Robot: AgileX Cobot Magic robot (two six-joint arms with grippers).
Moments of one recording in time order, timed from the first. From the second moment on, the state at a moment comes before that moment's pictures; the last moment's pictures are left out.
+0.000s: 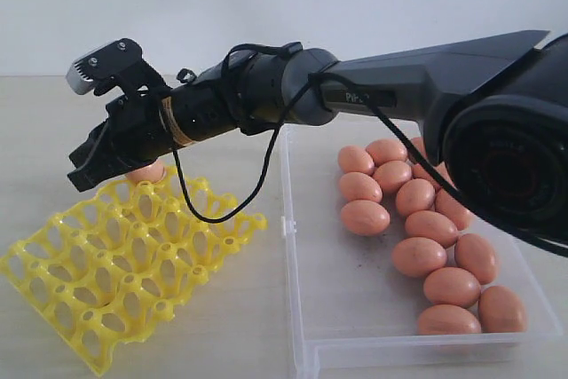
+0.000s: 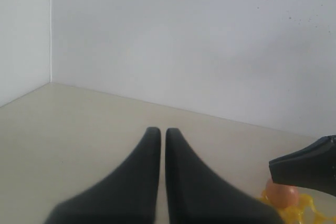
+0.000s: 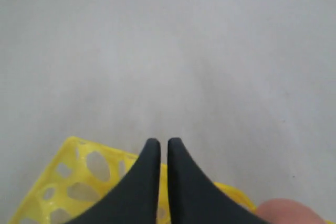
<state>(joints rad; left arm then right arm) 0.23 0.00 0.00 -0.08 0.09 -0.05 0.77 2.36 -1.84 -1.74 -0.60 1.63</state>
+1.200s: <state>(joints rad) 0.23 0.00 0.00 -0.08 0.09 -0.05 0.77 2.16 -1.51 -1.74 -0.34 1.42</state>
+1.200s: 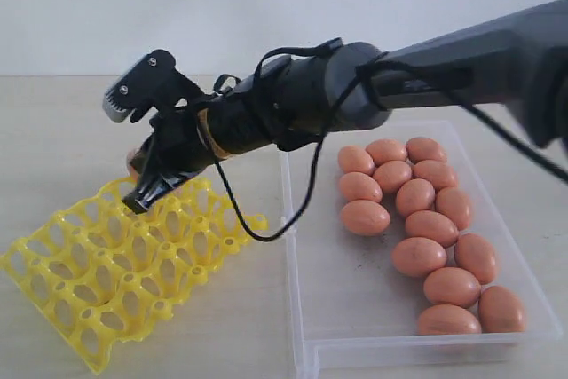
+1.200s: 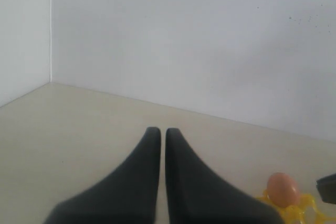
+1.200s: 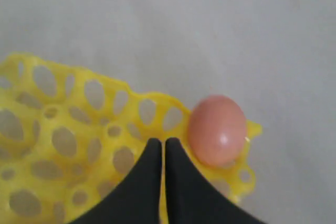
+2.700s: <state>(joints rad) 0.23 0.00 0.00 -0.08 0.09 -0.05 0.43 1.74 -1.22 0.09 0.93 -0.69</state>
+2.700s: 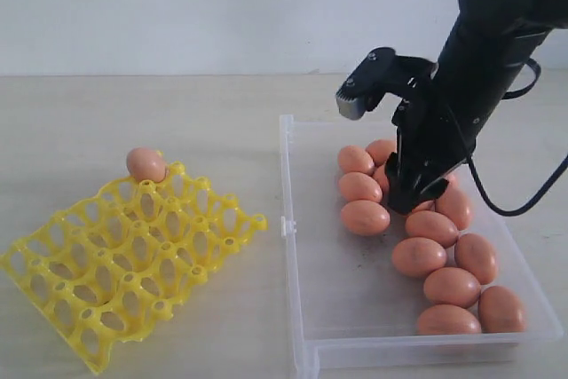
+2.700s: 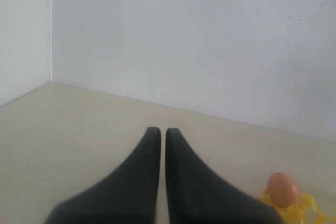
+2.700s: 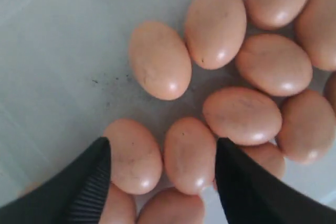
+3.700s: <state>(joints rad) 0.23 0.00 0.00 -0.08 0.09 -0.05 0.43 1.89 -1.22 0.27 0.79 -1.30</state>
